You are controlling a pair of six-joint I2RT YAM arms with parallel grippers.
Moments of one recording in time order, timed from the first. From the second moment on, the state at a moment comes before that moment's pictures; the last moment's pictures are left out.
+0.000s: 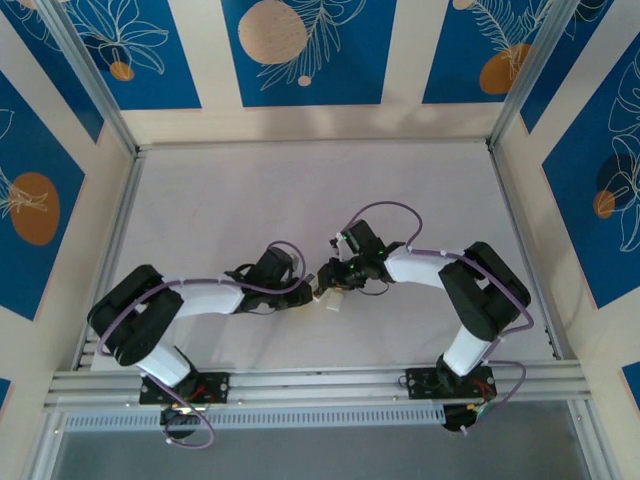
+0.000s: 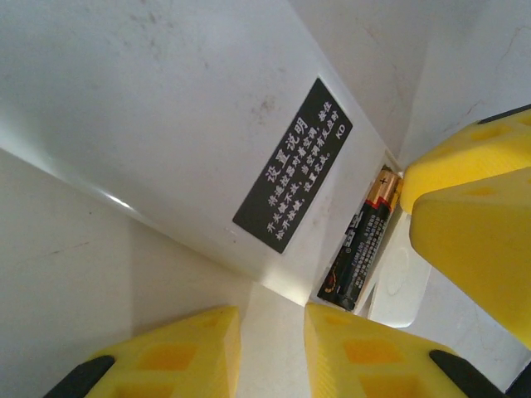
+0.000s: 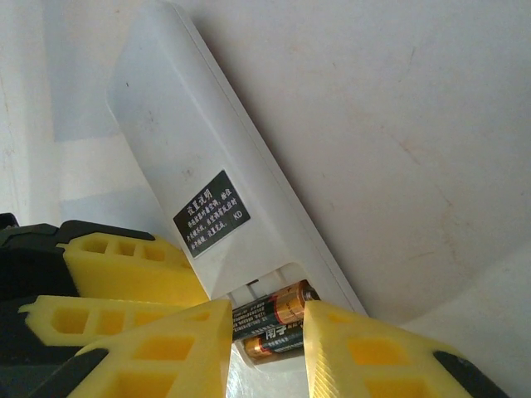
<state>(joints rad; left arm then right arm) -0.78 1.56 0.61 0.03 0.27 -0.89 0.65 1.67 0.81 -0.16 -0.49 0.66</state>
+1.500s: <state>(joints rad) -0.78 1.57 0.63 0.00 0.26 -0.88 0.69 1.67 0.88 -0.21 -0.39 0.60</state>
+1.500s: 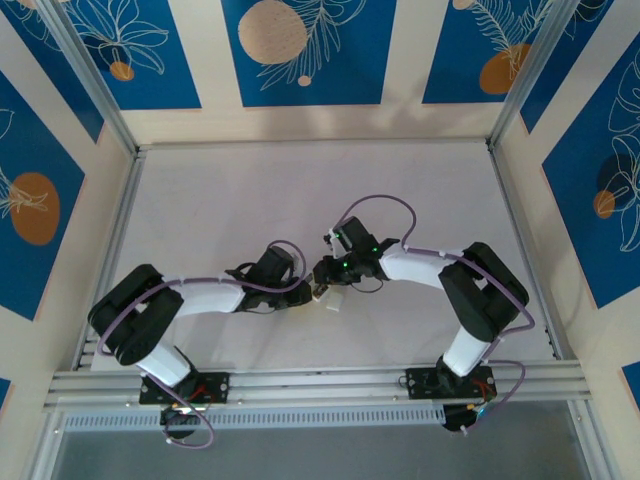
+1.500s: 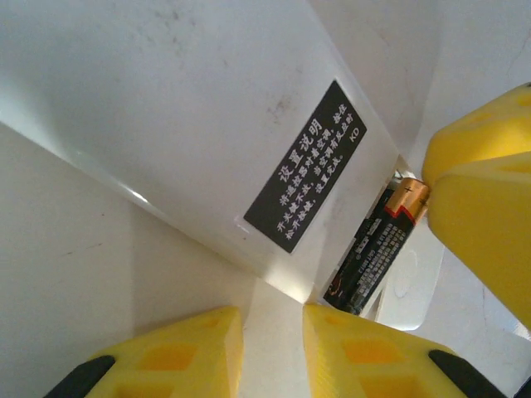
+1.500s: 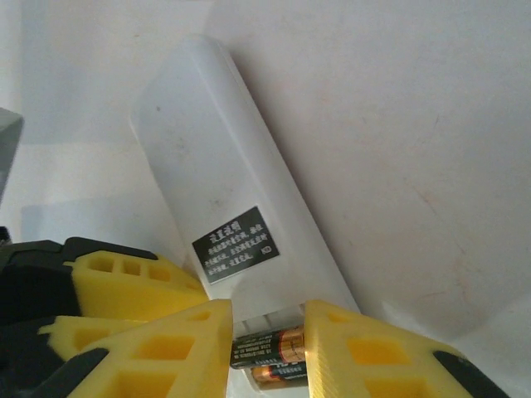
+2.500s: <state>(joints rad) -0.78 1.57 0.63 0.00 0.26 -0.89 0.68 1.62 0.85 -0.23 -0.39 0.69</state>
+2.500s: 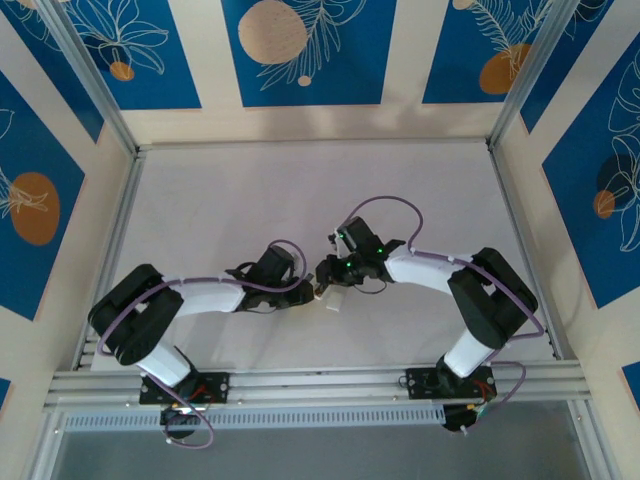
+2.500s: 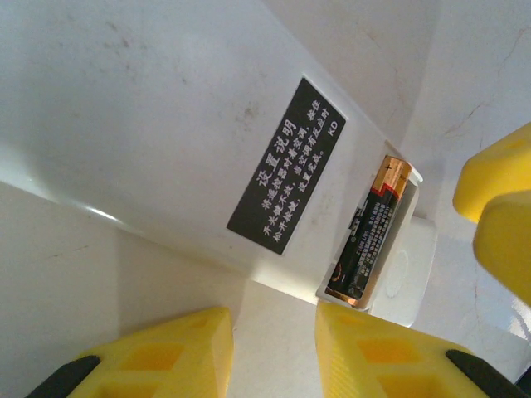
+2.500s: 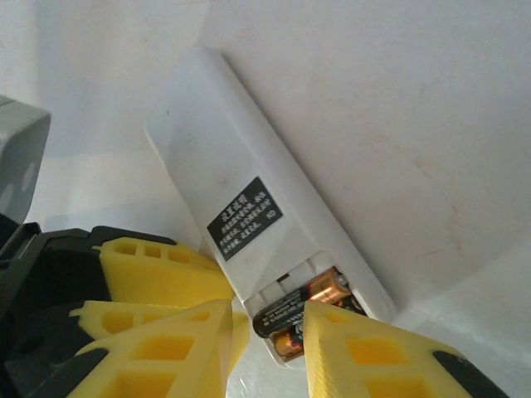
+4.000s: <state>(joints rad) -0.90 1.67 0.97 -0.34 0.00 -0.25 0.54 1.49 0.70 -0.27 -0.39 0.82</state>
